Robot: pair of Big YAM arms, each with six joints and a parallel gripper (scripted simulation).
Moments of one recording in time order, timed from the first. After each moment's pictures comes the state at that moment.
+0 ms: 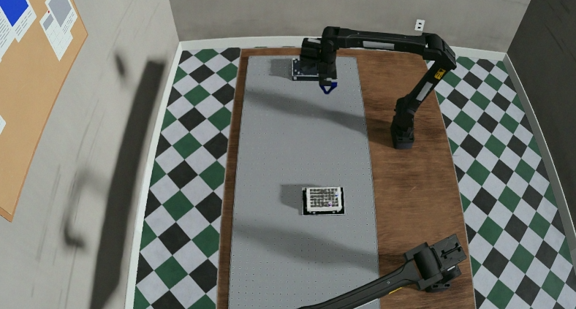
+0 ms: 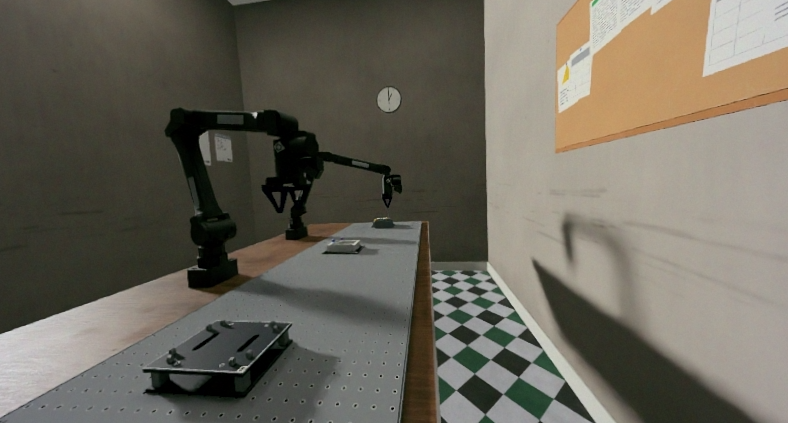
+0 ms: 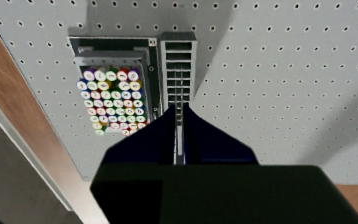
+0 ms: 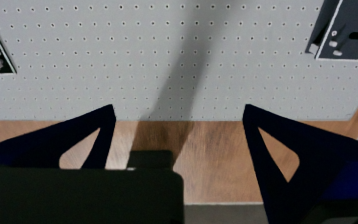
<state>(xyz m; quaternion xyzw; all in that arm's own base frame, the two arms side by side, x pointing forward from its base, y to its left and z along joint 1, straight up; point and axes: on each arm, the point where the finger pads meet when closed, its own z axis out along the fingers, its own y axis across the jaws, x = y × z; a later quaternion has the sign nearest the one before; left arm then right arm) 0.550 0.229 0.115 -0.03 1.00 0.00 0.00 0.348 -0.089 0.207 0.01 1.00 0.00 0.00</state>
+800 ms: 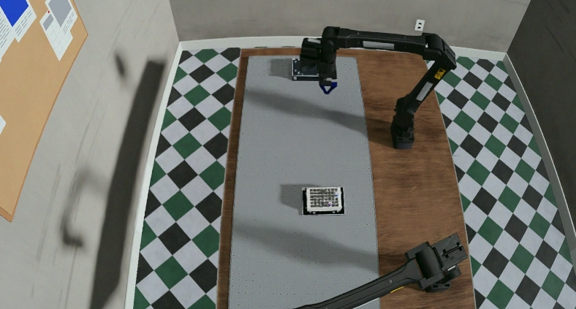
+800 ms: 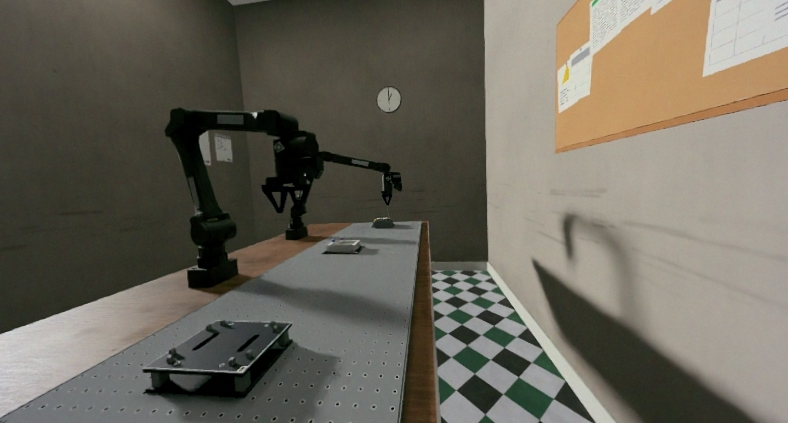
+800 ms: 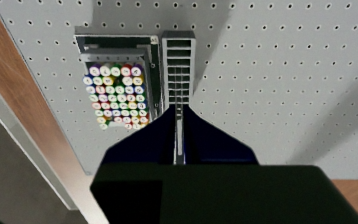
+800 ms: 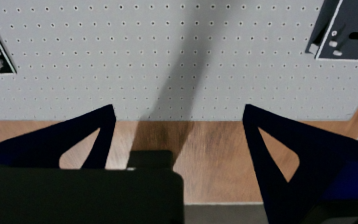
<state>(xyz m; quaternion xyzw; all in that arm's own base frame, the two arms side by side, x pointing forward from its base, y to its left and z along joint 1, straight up) 0.550 0.229 0.130 -0.03 1.00 0.00 0.00 0.348 -0.089 0.207 0.01 1.00 0.00 0.00</state>
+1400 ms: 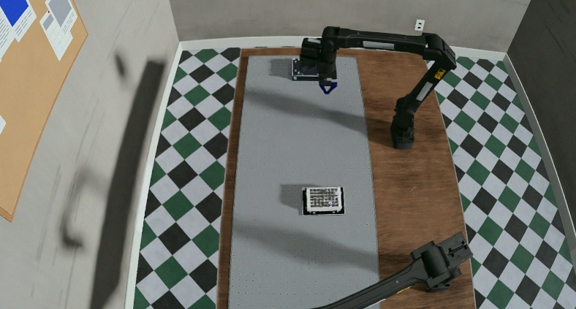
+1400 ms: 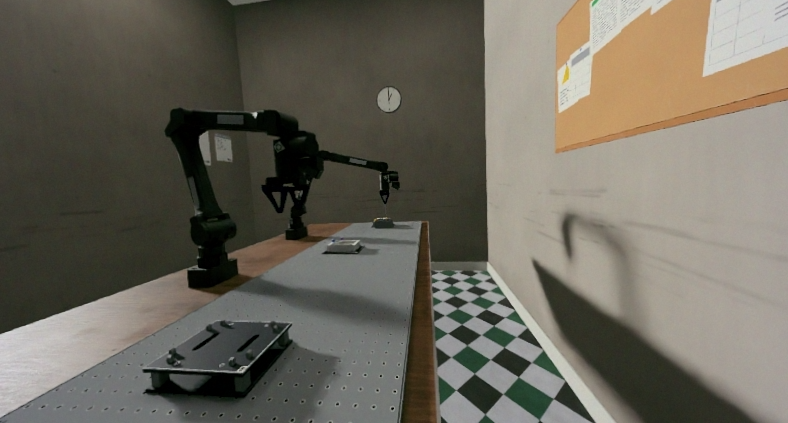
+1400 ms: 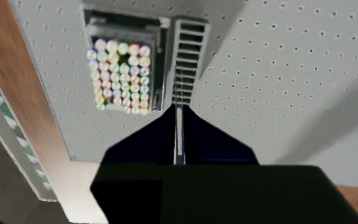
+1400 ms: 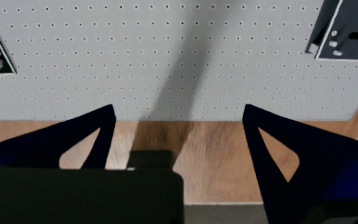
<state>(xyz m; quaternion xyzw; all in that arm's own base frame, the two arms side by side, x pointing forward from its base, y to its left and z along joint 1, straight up) 0.531 0.241 0.139 -0.10 0.99 0.00 0.00 0.348 -0.089 0.207 0.01 1.00 0.00 0.00</state>
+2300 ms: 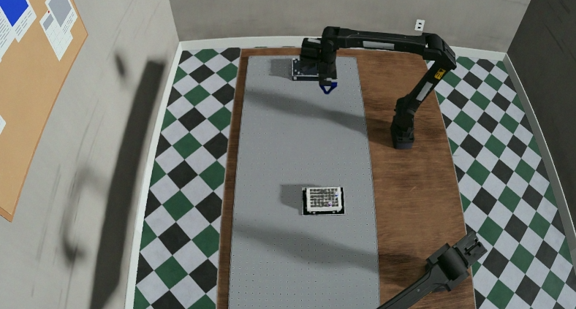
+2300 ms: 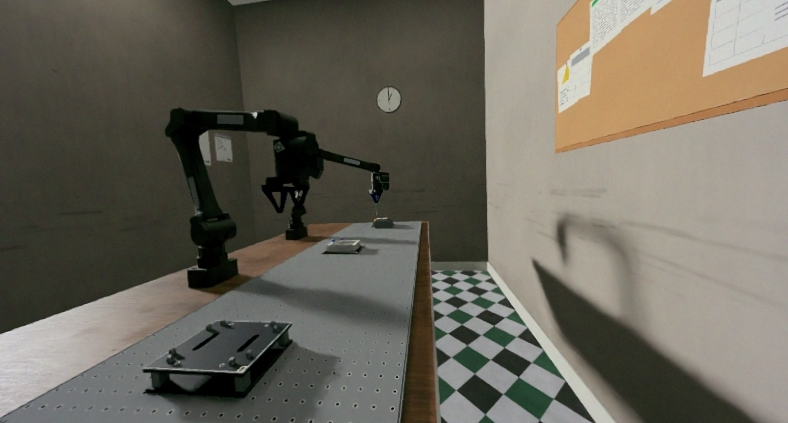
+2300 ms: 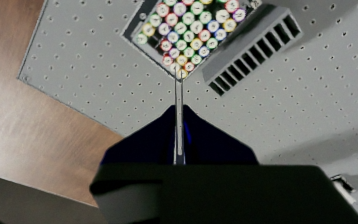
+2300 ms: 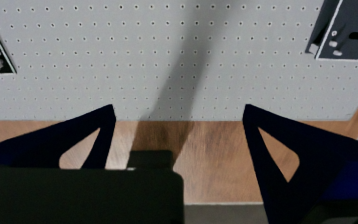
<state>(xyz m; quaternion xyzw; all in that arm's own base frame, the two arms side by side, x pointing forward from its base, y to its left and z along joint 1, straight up) 0.452 0.297 0.140 -0.39 0.92 0.00 -0.01 0.348 -0.089 0.207 0.01 1.00 0.00 0.00</state>
